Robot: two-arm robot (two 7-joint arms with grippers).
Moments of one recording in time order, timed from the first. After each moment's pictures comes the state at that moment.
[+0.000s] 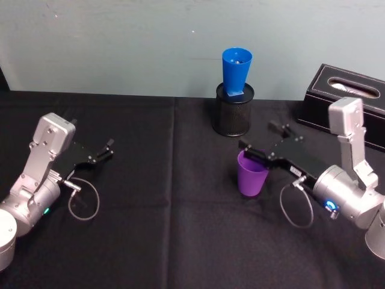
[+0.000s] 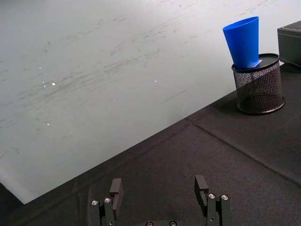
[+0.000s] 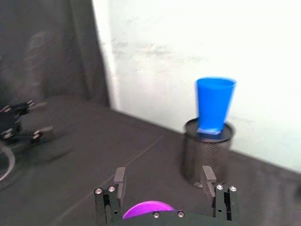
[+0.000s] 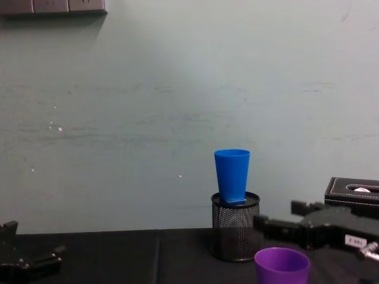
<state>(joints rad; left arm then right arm) -0.20 0.60 0.45 -1.41 -0.25 -0.12 0.03 0.29 0.38 -0.37 -1.37 0.40 -0.03 0.43</state>
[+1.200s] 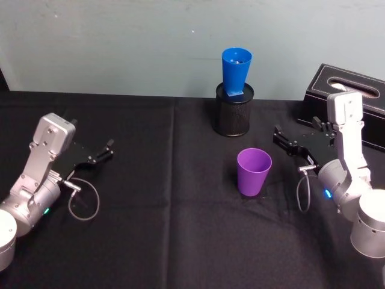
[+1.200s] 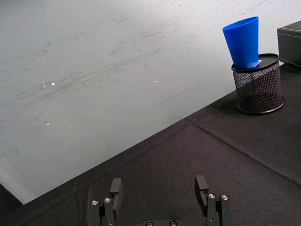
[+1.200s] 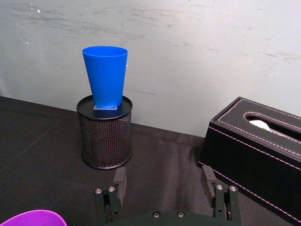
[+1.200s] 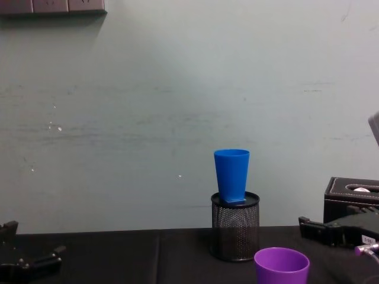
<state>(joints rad) -0.20 0.60 0.45 -1.41 -0.25 -0.12 0.03 0.29 0.25 -0.29 -1.34 0.17 0.10 0.02</state>
